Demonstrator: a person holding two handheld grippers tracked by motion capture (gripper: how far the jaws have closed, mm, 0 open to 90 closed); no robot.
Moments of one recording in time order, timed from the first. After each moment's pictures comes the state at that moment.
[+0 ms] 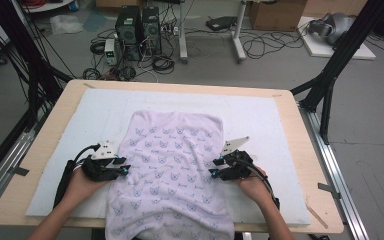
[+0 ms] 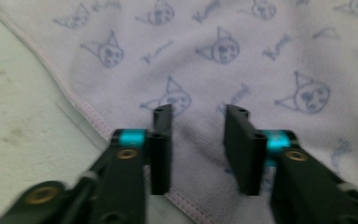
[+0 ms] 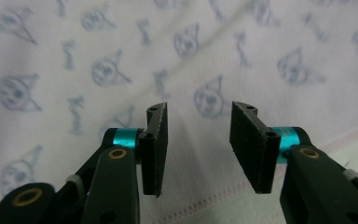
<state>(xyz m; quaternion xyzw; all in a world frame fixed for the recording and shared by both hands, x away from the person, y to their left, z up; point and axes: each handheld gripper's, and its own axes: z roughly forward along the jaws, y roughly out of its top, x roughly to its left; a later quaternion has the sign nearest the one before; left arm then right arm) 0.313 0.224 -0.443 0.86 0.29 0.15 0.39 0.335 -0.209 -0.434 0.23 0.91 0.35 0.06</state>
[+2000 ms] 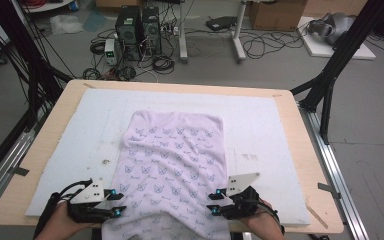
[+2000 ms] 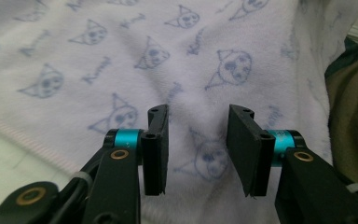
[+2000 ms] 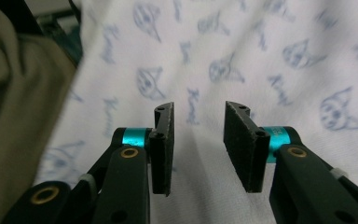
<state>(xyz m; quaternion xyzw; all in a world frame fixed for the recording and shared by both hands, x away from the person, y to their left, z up) 0.216 0.221 -0.439 0.90 0.17 0.08 0.40 0.239 -0.211 -0.434 0.14 0.90 0.41 0.01</state>
